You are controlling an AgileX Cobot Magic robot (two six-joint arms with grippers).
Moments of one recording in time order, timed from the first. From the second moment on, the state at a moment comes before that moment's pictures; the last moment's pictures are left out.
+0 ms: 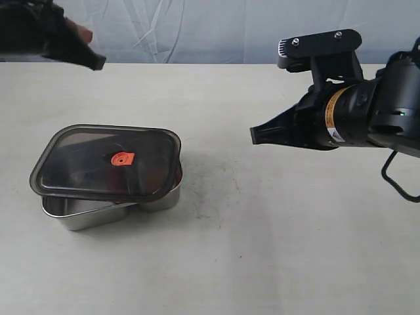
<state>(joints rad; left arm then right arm) -0.18 1.63 -1.10 -1.40 0.13 1.77 0.83 1.39 -0.81 -0.78 0.50 1.00</state>
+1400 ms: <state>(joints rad) -0.23 1.41 -1.03 -1.05 0.76 1.75 0.83 1.41 -0.81 -0.77 0.39 1.00</state>
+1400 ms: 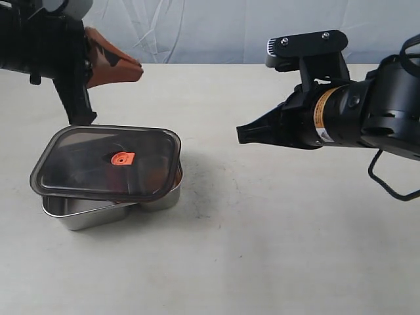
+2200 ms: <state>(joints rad) -0.24 1.62 -1.12 0.18 0.24 -0.15 0.83 1.41 -0.81 -0.77 0.37 1.00</state>
